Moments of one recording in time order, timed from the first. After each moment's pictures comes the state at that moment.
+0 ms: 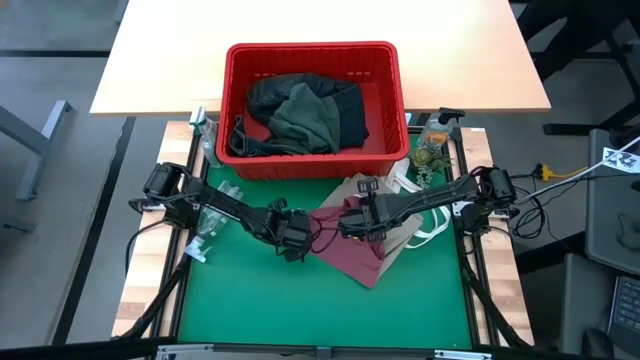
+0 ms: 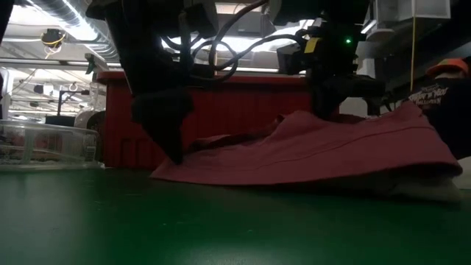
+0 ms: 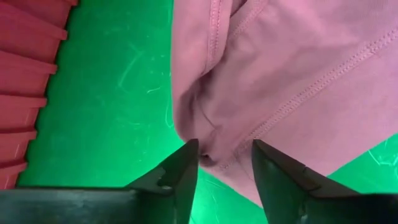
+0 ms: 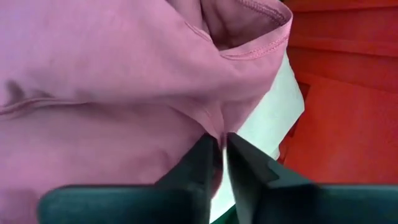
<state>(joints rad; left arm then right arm) -0.23 1.83 1.12 -0.66 -0.47 -0.57 0.10 1.80 1.34 -1.10 0.54 -0.05</state>
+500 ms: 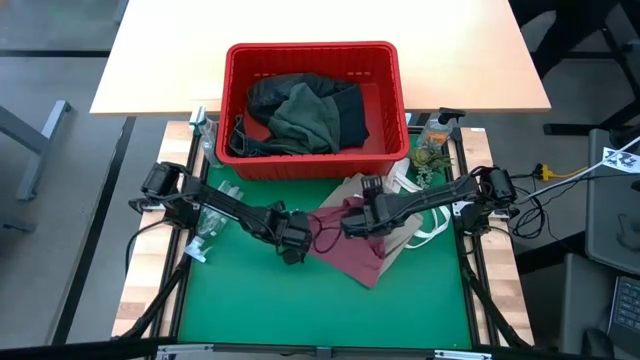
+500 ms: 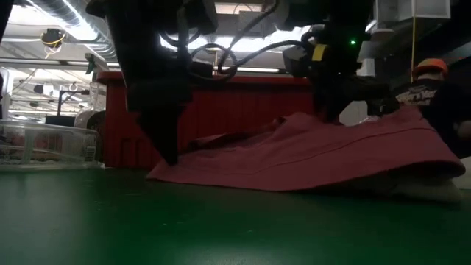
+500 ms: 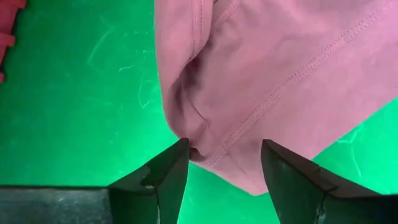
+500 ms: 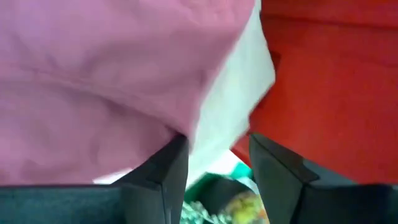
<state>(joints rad) -0.23 1.81 1.12 -0.67 -0.36 -0.63 0.10 1.80 1.34 -1.21 0.65 -0.05</state>
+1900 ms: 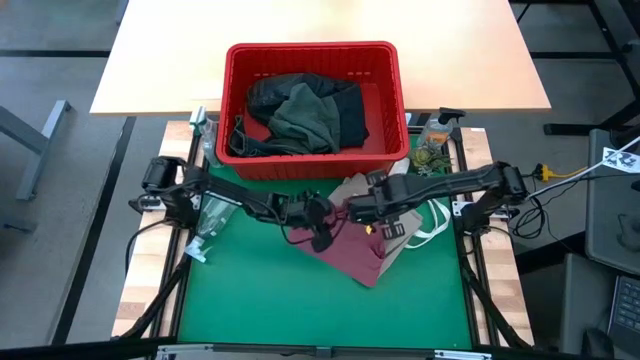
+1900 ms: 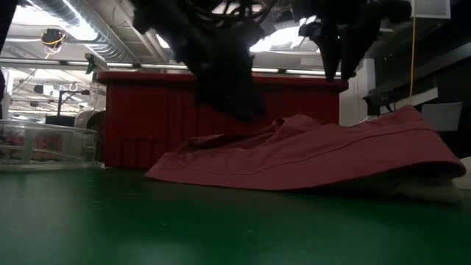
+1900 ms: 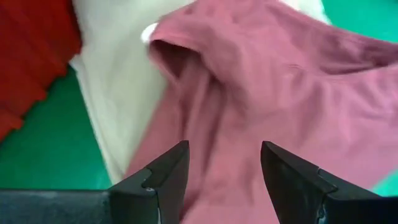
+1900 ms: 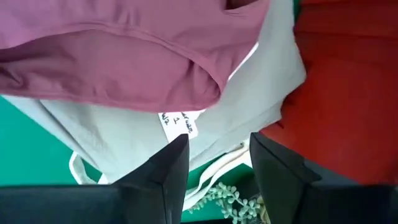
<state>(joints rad) -0.09 1.79 1.12 -0.12 -0.27 -0.46 0.08 1.70 1.58 -1.43 0.30 -0.16</state>
